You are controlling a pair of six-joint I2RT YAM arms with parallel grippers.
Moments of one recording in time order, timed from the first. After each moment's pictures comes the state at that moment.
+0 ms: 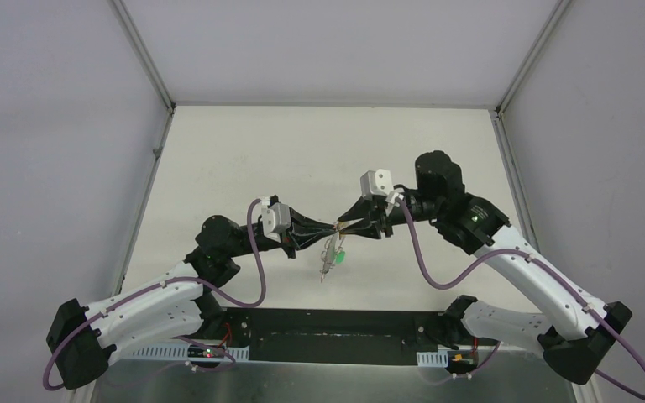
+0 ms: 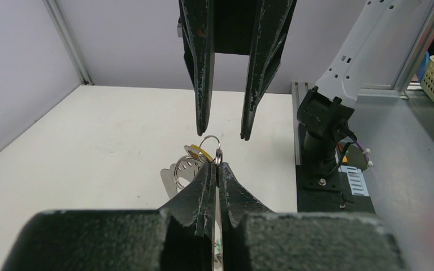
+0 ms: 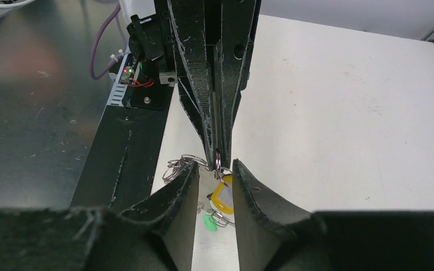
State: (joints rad) left arm -0.87 0.79 0.47 0.60 0.55 -0.11; right arm 0.77 1.03 1.11 -0.45 -0.86 -0.41
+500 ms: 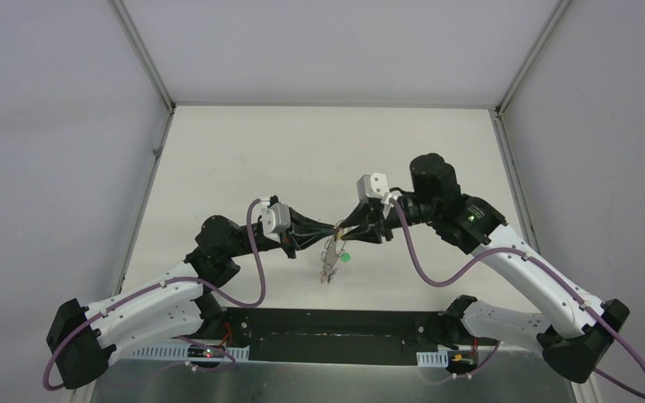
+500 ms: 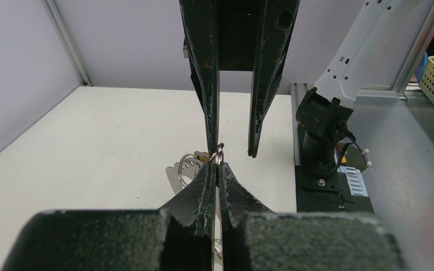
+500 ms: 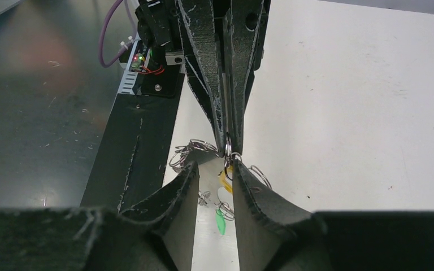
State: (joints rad) left arm -0.87 0.79 0.47 0.60 0.56 -0.12; right arm 0.77 1.04 1.10 -0.51 -0.87 -0.43
